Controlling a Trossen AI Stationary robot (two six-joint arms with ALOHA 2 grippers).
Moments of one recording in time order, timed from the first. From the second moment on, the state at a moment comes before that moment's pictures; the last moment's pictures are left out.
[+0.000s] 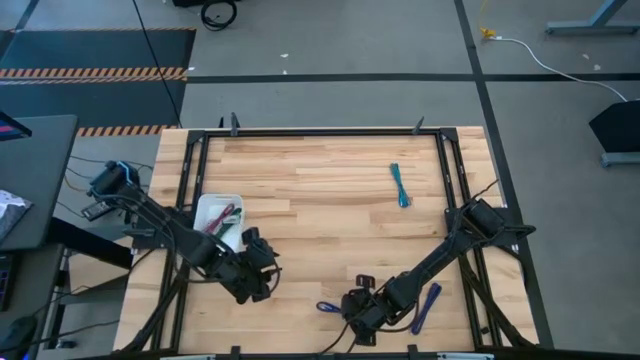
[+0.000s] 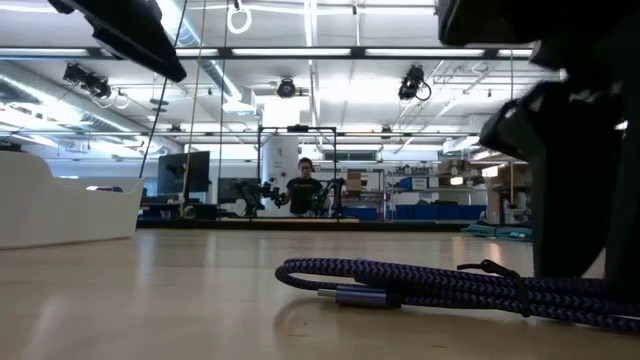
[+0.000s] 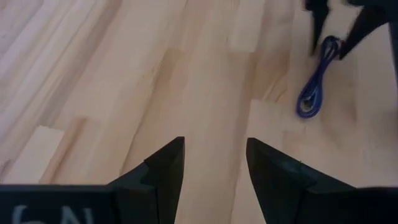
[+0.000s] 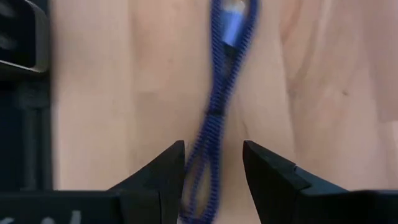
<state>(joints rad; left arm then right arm) -0.64 1.42 0.99 -0.53 -0.59 -0.70 0.67 2.05 1.33 -0.44 0.20 0.75</state>
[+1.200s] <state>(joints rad) -0.69 1.71 0.99 -0.33 -0.61 -0.72 0.67 2.02 1.27 -0.50 0.31 0.76</state>
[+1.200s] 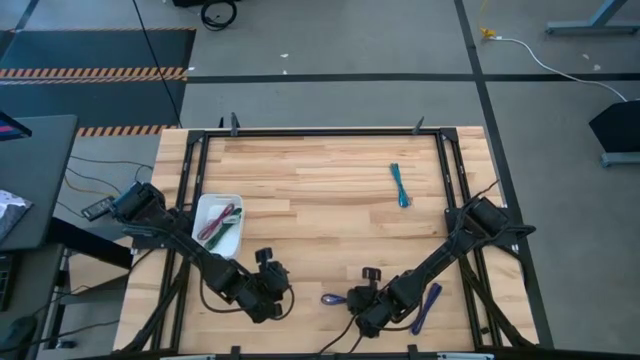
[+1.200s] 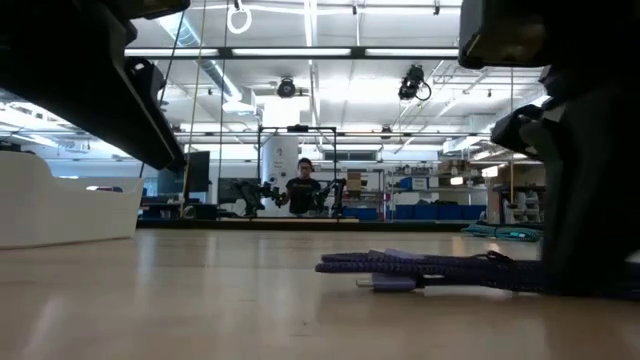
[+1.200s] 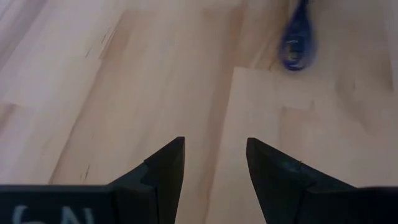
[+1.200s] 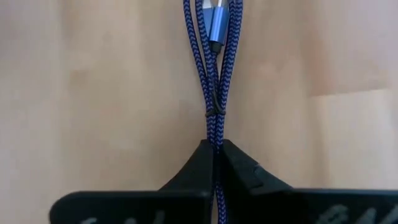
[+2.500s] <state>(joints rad) -0.54 1.49 1.06 0.00 -0.53 0.09 0.59 1.49 1.27 -0.25 0.81 0.00</state>
